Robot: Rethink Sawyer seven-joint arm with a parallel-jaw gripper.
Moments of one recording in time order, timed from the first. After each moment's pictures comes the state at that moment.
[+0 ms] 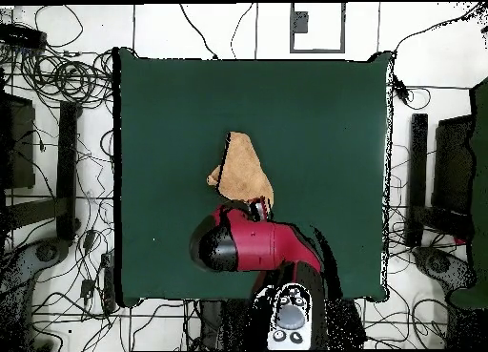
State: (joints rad) arm 0.02 -0.68 -0.22 1.83 -0.22 0.22 1.57
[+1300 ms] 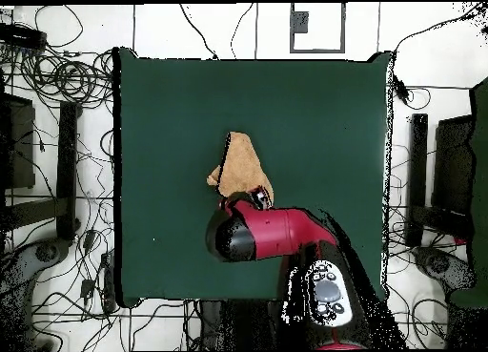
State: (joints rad) arm -0.17 -0.71 0.05 1.83 -0.39 0.22 1.57
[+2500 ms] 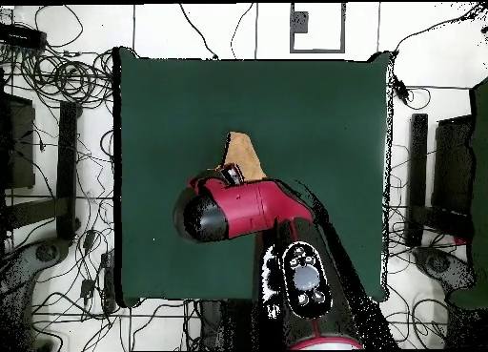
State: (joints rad) arm -0.16 -0.75 0.15 1.75 -0.39 0.33 1.57
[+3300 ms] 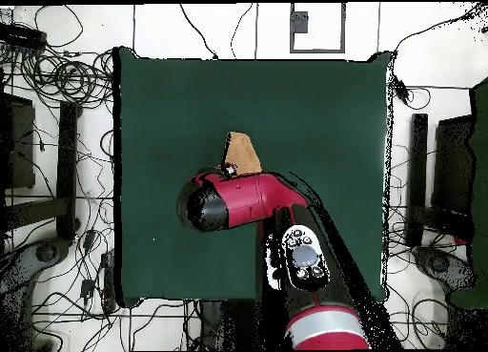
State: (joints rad) arm -0.18 -0.65 0.19 1.71 -0.39 0.35 1.57
